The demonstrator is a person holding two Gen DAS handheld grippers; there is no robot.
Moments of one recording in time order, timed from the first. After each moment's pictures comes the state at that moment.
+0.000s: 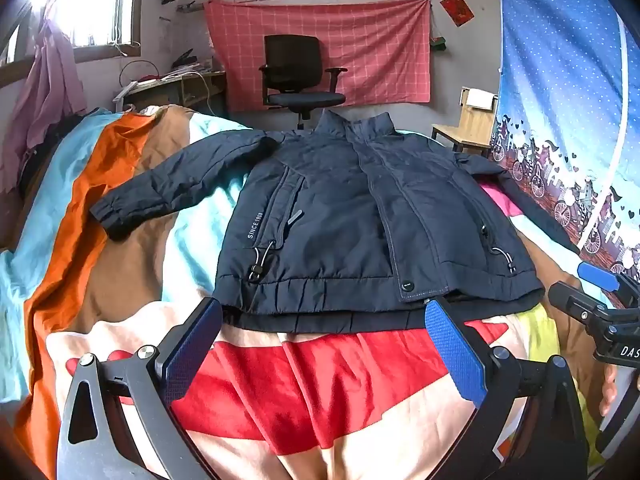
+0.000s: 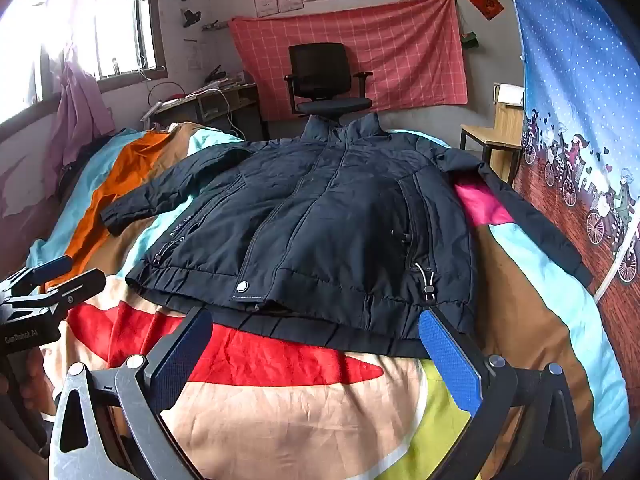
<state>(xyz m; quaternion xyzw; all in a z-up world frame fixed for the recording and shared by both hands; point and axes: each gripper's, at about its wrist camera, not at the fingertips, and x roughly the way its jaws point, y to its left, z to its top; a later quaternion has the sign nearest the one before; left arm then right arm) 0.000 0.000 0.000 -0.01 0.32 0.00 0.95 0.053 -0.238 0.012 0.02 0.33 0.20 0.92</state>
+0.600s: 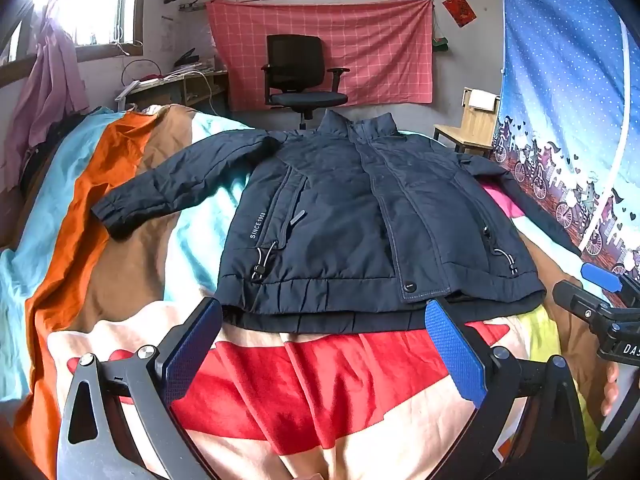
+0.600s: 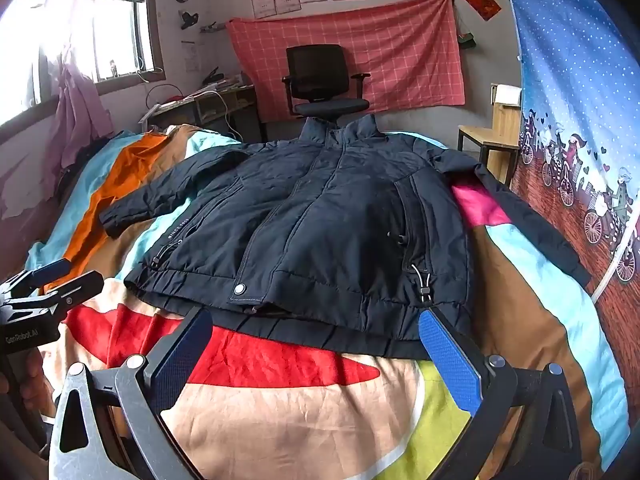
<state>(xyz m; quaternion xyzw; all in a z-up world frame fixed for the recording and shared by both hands) 0.000 0.000 0.000 -0.01 0.32 0.00 0.95 0.052 -0.240 0.014 0.02 0.33 0.20 0.92</state>
